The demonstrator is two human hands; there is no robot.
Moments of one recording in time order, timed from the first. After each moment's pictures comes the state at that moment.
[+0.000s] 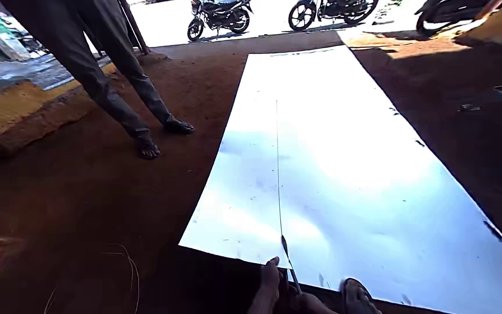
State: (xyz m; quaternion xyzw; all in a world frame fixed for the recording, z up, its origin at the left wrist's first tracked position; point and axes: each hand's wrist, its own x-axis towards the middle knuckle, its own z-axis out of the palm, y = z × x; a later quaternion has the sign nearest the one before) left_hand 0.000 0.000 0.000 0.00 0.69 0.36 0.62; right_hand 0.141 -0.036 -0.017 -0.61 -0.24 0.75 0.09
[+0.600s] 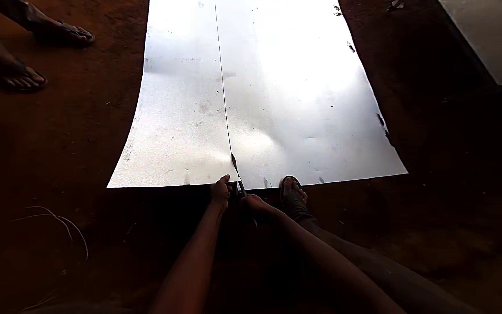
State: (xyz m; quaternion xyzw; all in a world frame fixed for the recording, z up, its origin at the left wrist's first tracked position) left_hand 0.001 -0.009 0.001 0.02 0.67 0.38 0.63; right_hand 0.133 -0.035 0.026 -0.62 -0.17 0.76 0.04
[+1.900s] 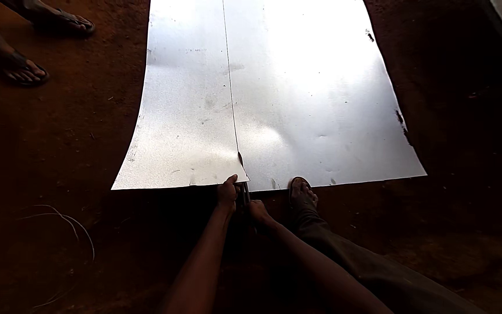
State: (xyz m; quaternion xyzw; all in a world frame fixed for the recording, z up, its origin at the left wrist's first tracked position) left_hand 0.002 -0.002 0.007 0.01 0.68 0.37 0.63; right_hand 0.110 -0.054 -0.015 -0.70 -0.13 0.69 0.12
